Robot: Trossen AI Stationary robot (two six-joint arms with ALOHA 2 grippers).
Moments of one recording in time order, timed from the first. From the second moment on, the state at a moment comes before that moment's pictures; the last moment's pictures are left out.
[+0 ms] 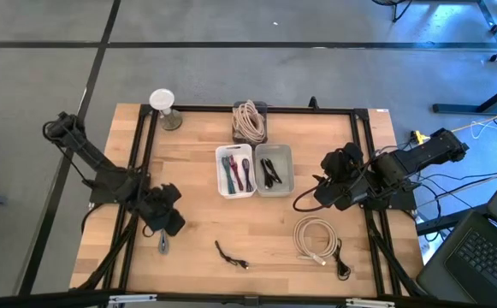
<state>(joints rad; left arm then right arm) -0.69 1.05 0.68 -0.75 -0.26 -1.49 0.49 1.28 1.40 -1.39 0.67 0.94</state>
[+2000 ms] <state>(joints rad) -0.54 1.67 0.89 -0.31 -0.04 -0.25 0.49 1.30 1.40 -1.37 0.66 0.94</state>
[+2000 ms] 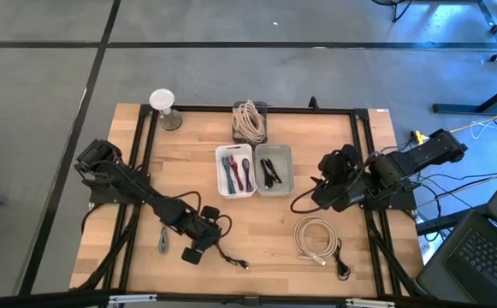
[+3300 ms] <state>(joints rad) -0.53 1.62 0.89 -0.16 -0.17 -0.15 0.49 1.30 1.38 -1.35 0.66 0.93</state>
